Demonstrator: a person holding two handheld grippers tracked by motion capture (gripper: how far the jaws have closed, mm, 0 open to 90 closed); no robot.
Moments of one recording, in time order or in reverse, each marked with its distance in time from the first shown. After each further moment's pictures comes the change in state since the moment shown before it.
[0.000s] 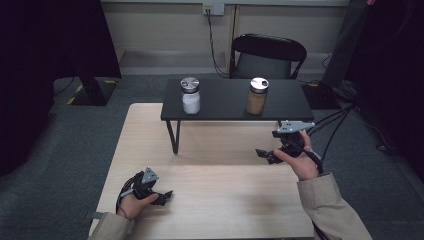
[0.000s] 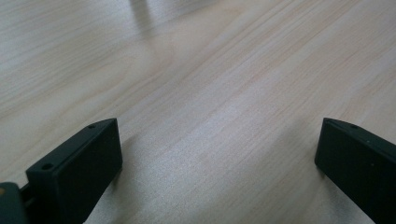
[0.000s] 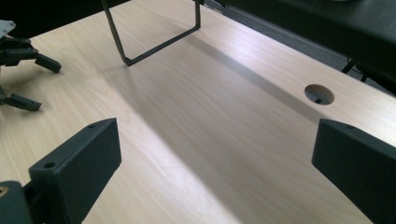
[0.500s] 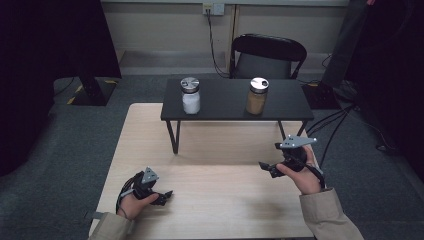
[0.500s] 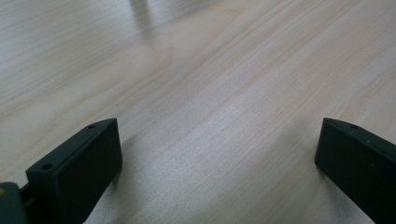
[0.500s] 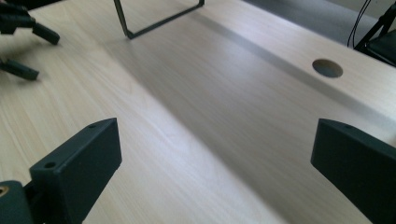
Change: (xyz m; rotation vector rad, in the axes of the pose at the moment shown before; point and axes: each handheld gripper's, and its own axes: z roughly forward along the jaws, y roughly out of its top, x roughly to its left) left arm 0.000 0.000 0.000 -0.002 0.000 -0.003; right arm 0.013 -0.040 -0.002 0.019 -0.015 -0.015
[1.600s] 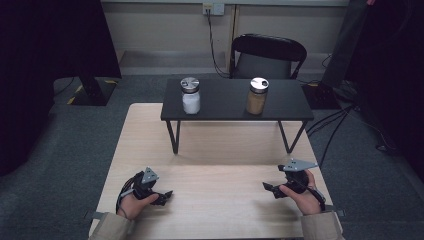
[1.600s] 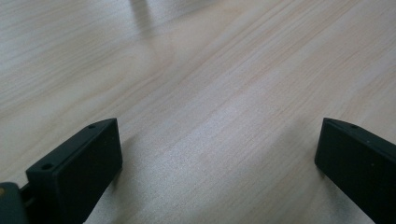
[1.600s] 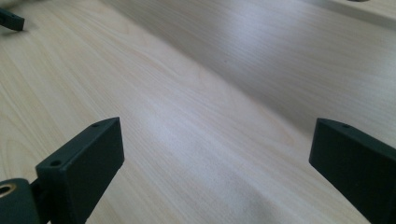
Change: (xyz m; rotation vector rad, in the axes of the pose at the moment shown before) left arm 0.000 0.000 0.000 0.001 0.003 0.007; right arm 0.007 -0.077 0.012 0.025 0.010 0.078
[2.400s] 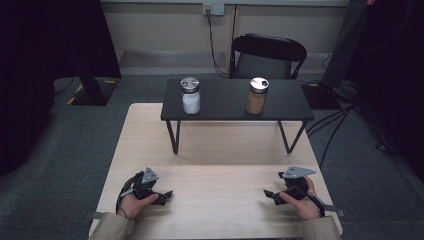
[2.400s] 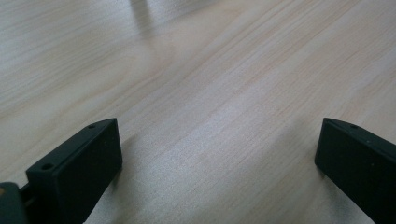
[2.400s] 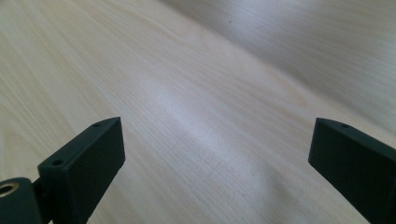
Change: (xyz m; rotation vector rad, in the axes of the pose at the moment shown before) left arm 0.000 0.000 0.000 0.001 0.000 0.001; right arm 0.002 -0.017 0.007 0.056 -0.001 -0.006
